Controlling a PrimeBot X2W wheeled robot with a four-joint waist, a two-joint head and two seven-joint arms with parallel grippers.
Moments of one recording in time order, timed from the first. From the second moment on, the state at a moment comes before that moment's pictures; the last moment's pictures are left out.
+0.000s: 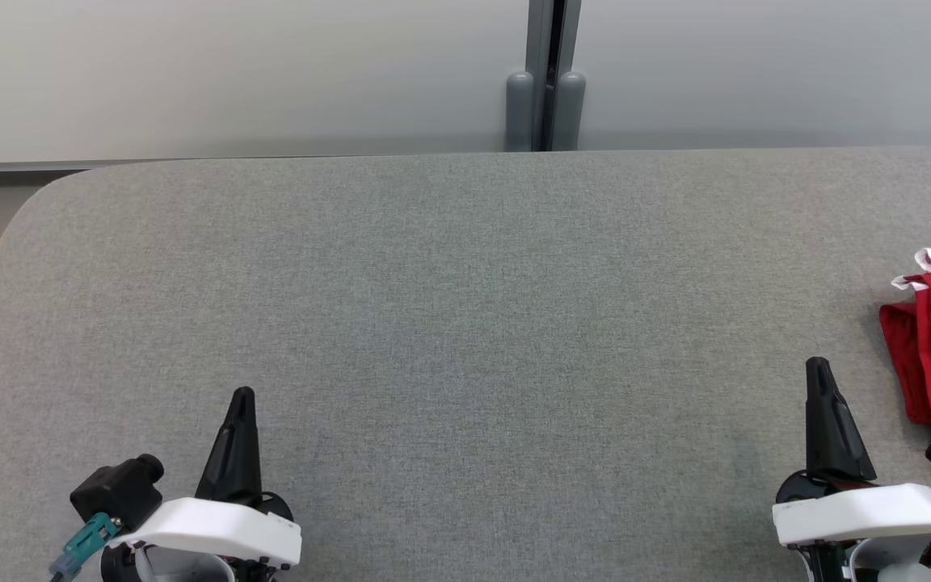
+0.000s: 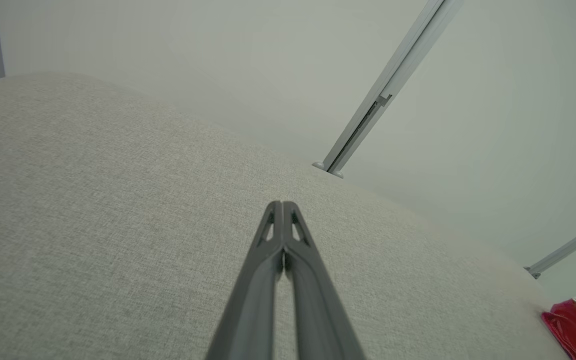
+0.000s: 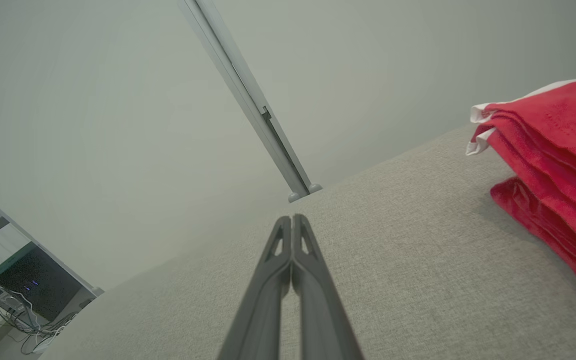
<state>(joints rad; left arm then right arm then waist) -0.04 0.06 -0.13 0.21 -0.60 0.01 -0.19 -0.05 -0.06 0.04 0.18 0.55 0.13 -0.19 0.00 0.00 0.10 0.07</state>
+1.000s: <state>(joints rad) -0.06 0.08 -0.06 0.23 -1.02 -0.05 -0.10 -0.07 -0.07 0.01 0.20 0.99 0.13 -0.09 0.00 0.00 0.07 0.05</state>
